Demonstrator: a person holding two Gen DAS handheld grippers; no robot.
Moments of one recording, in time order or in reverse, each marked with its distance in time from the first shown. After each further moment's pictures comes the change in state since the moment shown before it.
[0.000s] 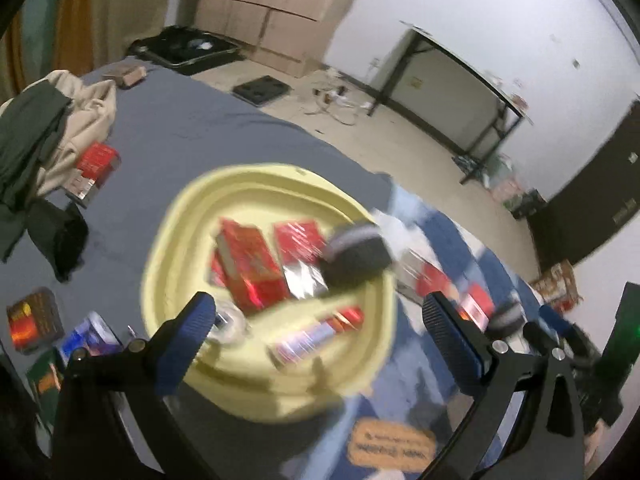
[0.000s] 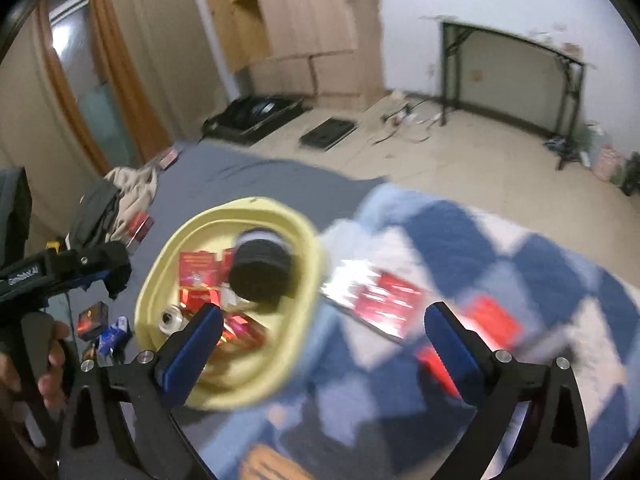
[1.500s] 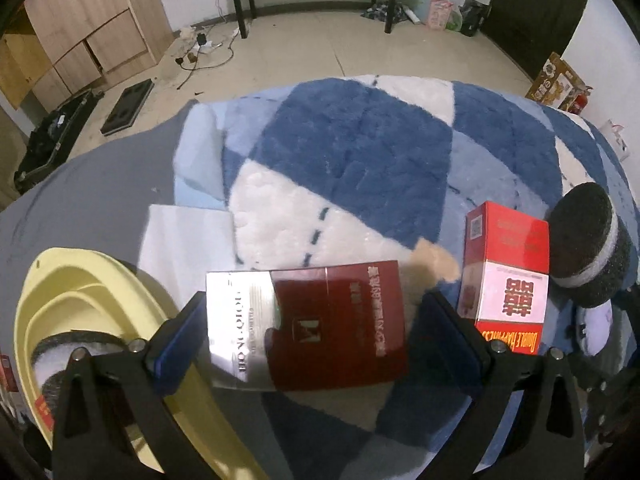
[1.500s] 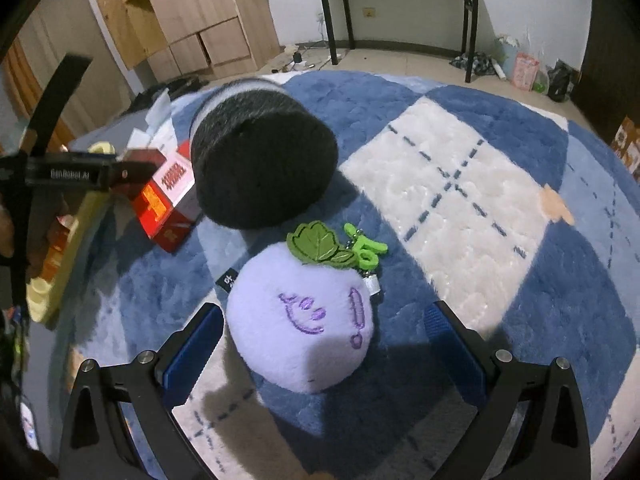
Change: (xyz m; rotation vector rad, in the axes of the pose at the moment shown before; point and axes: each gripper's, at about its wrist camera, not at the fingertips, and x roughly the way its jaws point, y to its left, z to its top) left arm 0.235 -0.170 -0.005 0.629 0.297 0.057; right arm 0.041 -0.162 -0.109 0.193 0.167 -0.193
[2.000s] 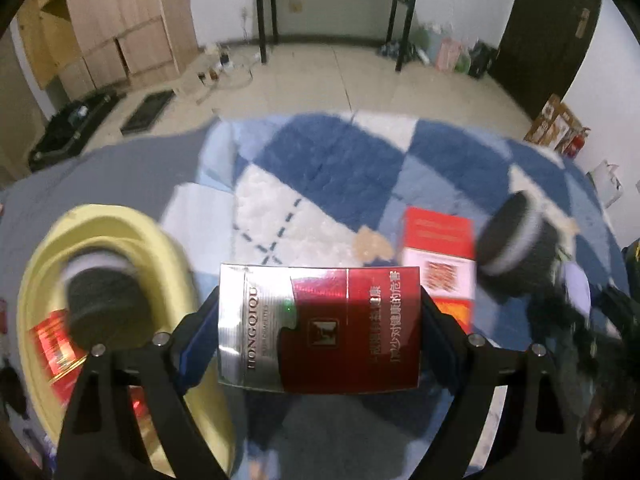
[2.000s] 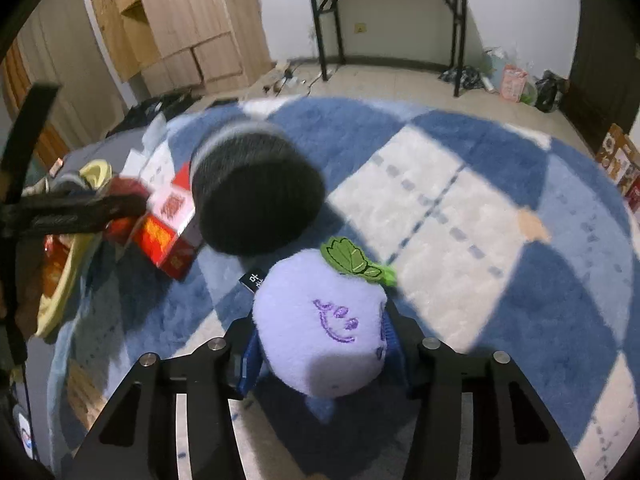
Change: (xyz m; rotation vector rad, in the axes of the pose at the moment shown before) left arm -0.077 -0.025 -0.038 -0.105 -0.154 0.011; right arm -0.032 -0.003 0.002 0.057 -0.104 -0.006
